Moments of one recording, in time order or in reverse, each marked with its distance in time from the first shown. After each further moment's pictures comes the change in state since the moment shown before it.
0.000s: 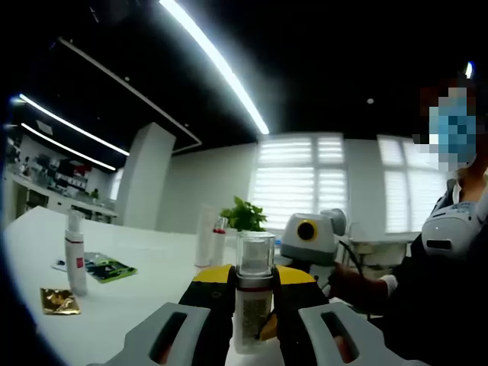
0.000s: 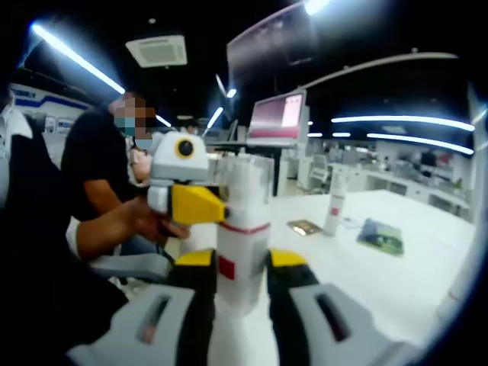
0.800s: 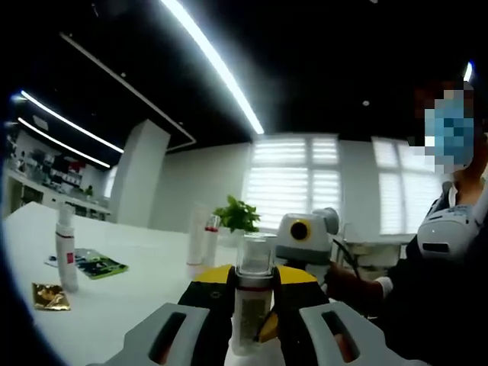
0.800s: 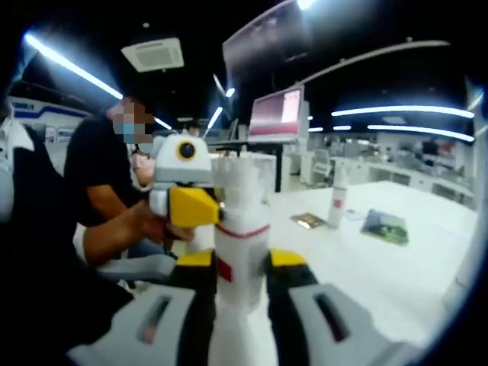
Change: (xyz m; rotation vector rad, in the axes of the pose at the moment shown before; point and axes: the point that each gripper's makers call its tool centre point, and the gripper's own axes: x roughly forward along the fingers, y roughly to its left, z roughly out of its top) left arm 0.006 -0.004 -0.005 -0.014 0.014 -0.006; right arm -0.005 -0.004 -0.004 0.053 0.006 0.001
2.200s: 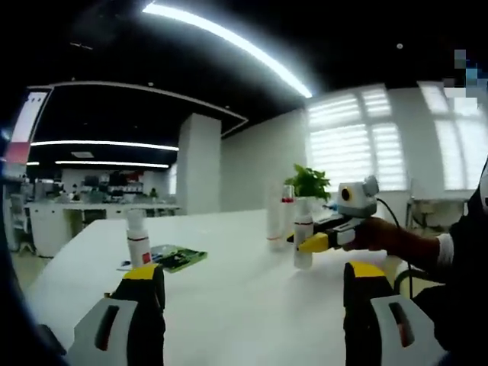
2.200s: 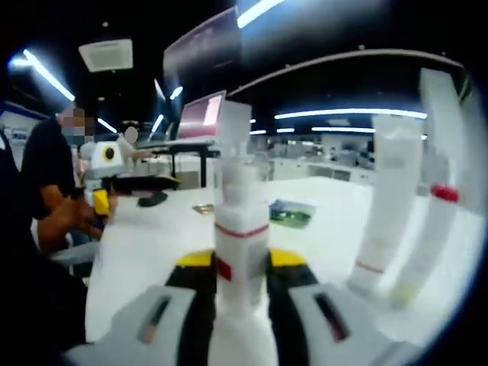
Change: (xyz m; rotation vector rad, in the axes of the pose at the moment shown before) left arm -0.023 0.076 -0.012 0.157 0.137 0.408; right arm -0.091 -0.137 -0.030 0.041 -0.009 -0.357
